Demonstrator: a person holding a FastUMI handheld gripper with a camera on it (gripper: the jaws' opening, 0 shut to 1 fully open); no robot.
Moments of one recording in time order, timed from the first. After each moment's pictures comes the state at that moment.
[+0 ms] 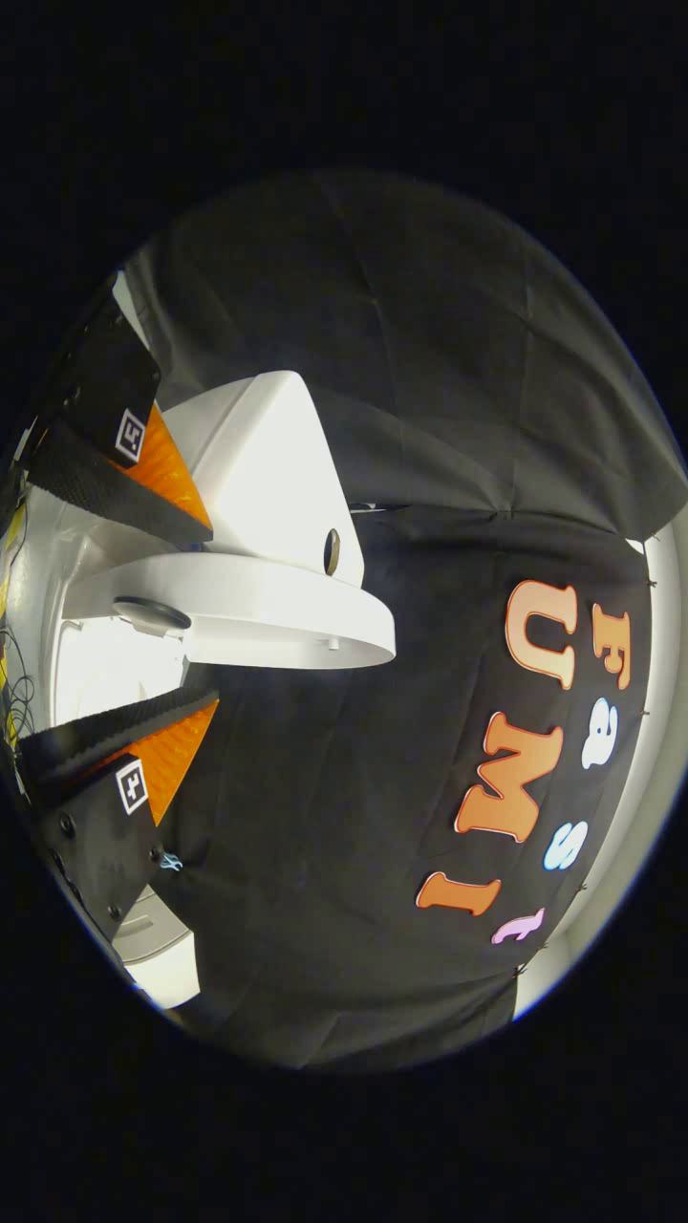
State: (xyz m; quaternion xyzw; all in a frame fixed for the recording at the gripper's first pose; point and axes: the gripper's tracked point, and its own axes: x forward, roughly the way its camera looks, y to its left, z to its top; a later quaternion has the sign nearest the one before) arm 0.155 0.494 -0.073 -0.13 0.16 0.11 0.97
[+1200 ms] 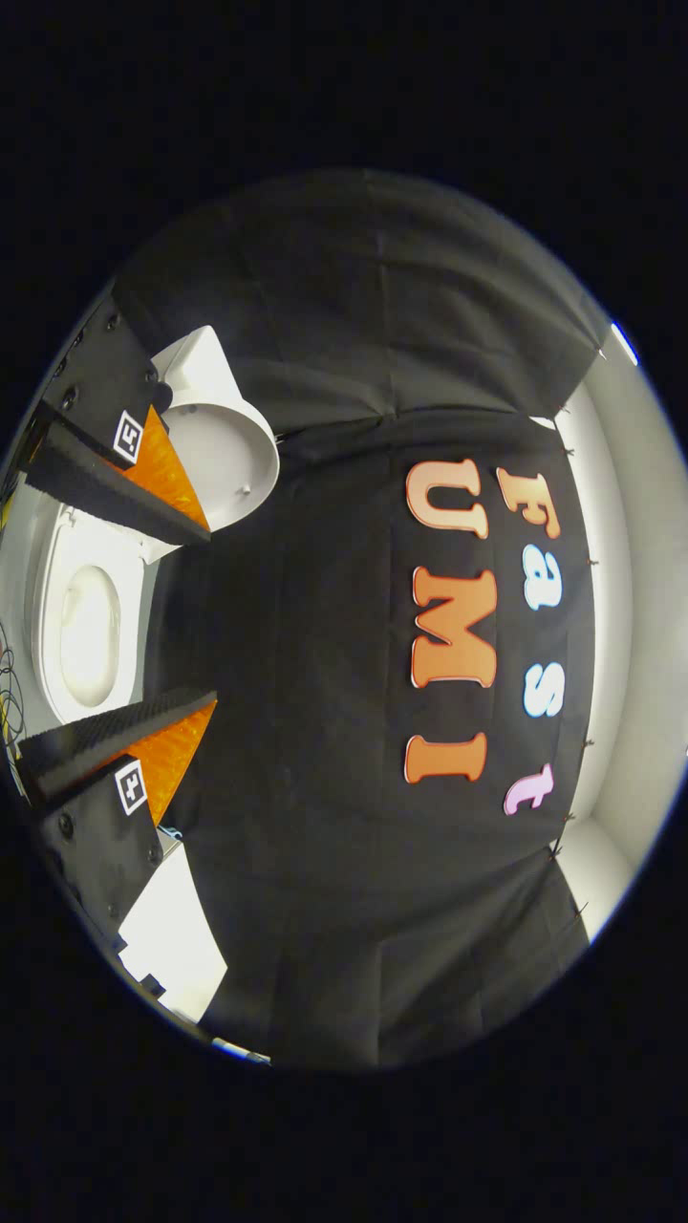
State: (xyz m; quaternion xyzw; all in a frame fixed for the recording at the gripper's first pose) arm 0.104 0.220 0.085 0.00 0.07 0.05 1.00
